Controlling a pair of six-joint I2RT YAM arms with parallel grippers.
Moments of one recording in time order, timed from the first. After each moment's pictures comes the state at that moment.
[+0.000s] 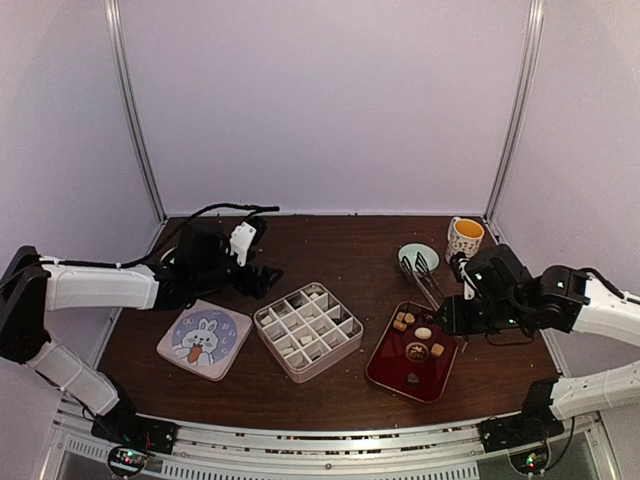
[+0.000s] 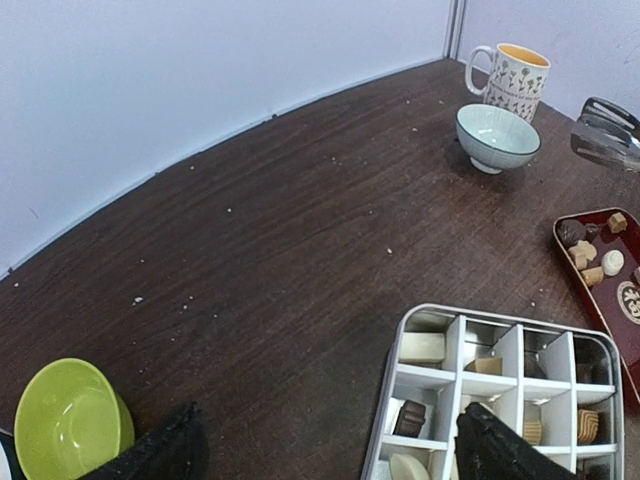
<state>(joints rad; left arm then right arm) -0.67 1.46 0.79 0.23 0.03 0.03 0.88 0.95 0.80 -0.73 0.24 0.72</state>
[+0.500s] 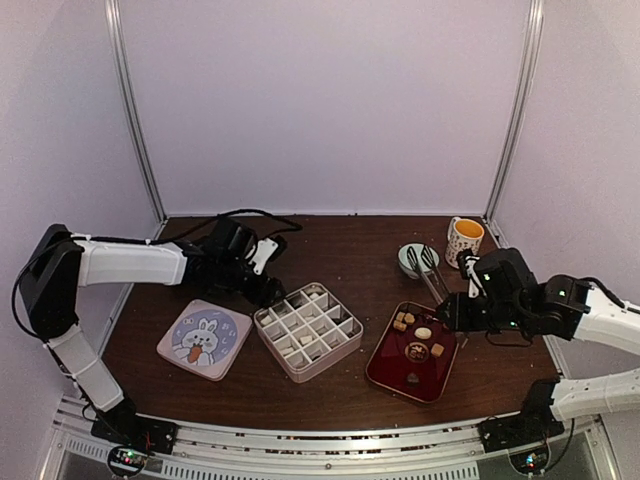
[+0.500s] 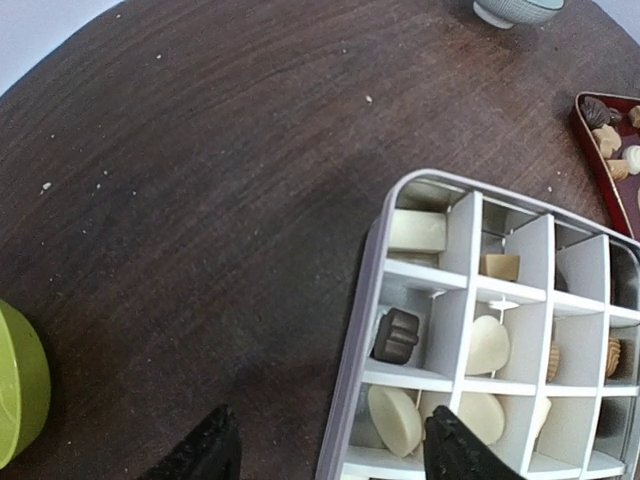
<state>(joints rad) -0.67 1.66 1.04 -0.20 0.11 0.00 0.82 0.89 0.71 -0.60 0.24 0.68</state>
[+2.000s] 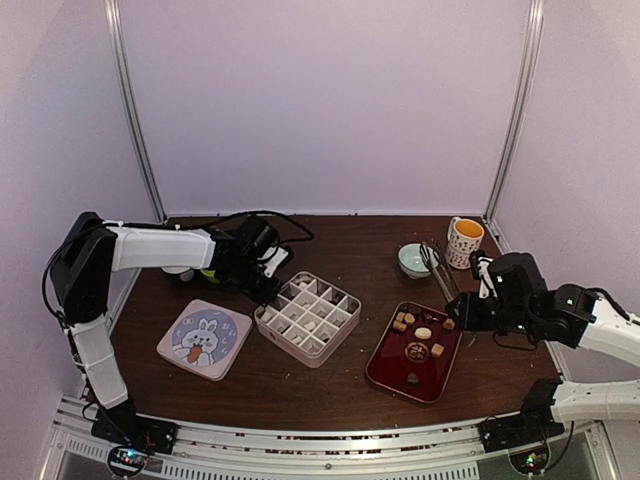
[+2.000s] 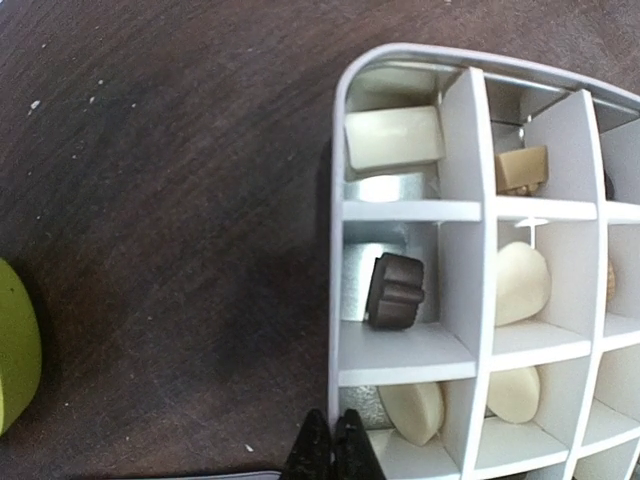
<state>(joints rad) -0.69 1.86 1.28 -0.53 -0.03 -0.03 0.75 0.80 0.64 -0.56 0.23 0.65</state>
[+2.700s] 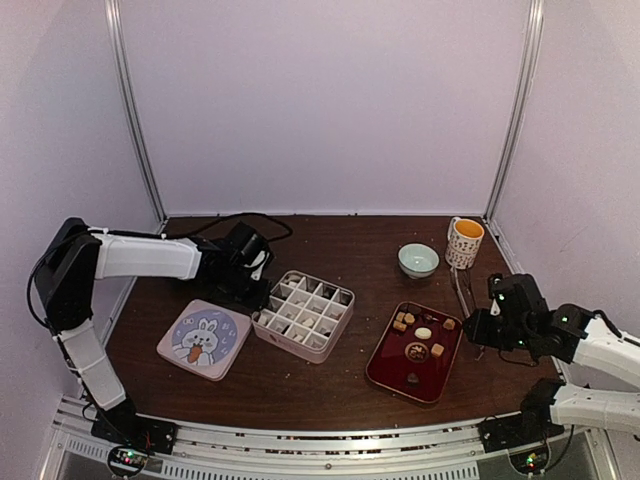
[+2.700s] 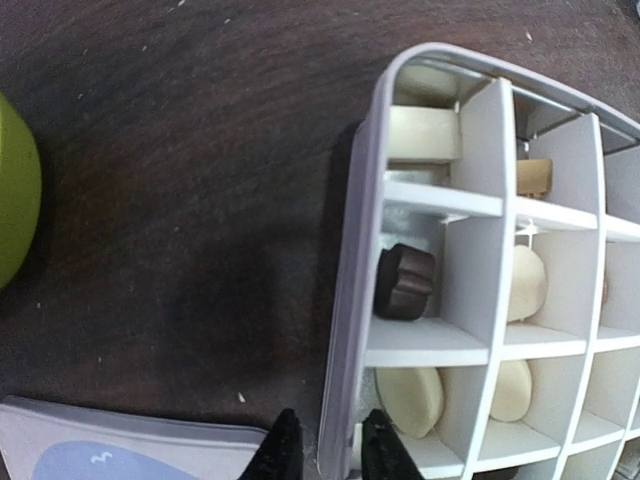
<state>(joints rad) -0.68 1.77 1.15 -0.45 -0.06 -0.32 0.61 0.73 0.46 -0.55 0.25 0.75</state>
